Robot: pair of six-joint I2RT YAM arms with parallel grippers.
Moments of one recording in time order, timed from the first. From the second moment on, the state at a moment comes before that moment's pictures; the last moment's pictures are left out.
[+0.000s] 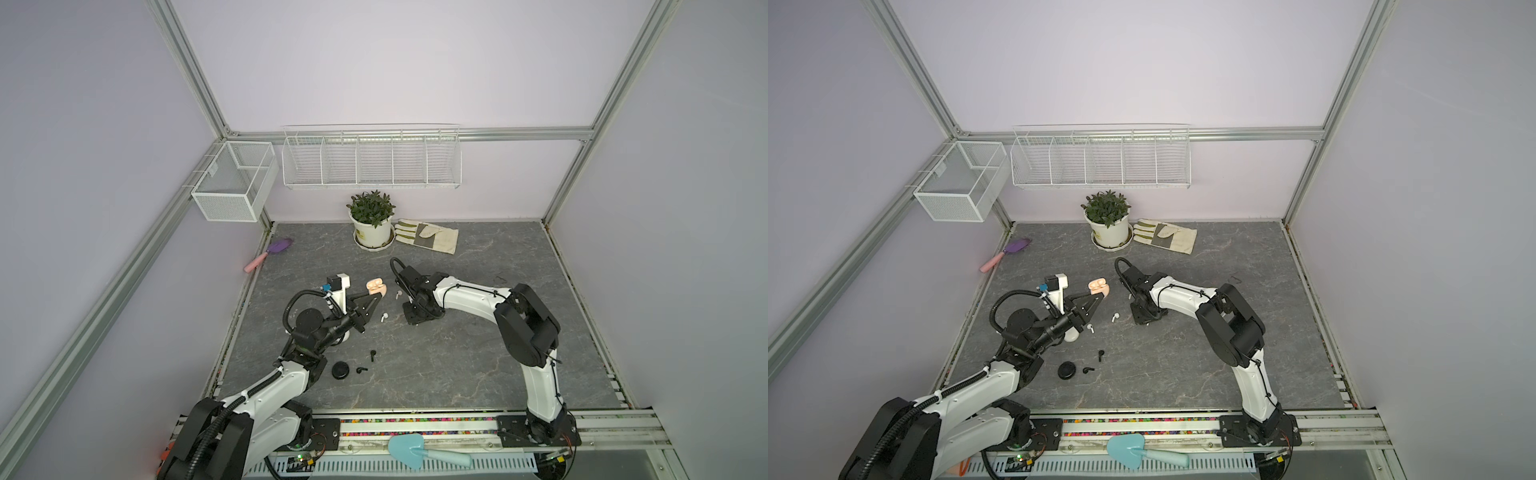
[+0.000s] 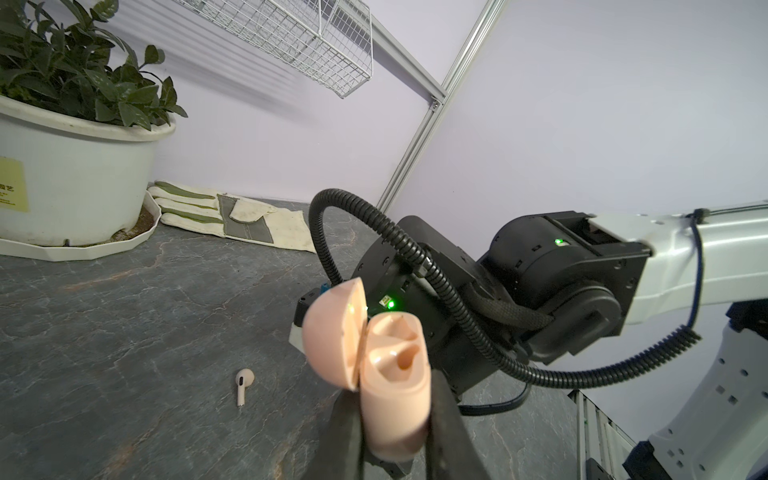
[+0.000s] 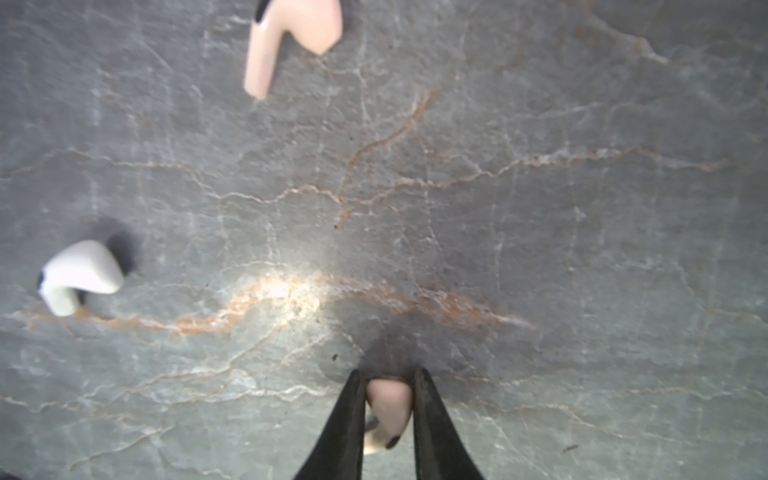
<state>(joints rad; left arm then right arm) -0.43 1.07 0.26 0.88 0.49 -0.53 0.80 2.06 1.47 -0.75 0.07 0.45</state>
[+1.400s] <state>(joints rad) -0.43 1.03 0.26 0.86 0.44 -0.50 0.81 2.04 1.47 -0.75 0.09 0.44</state>
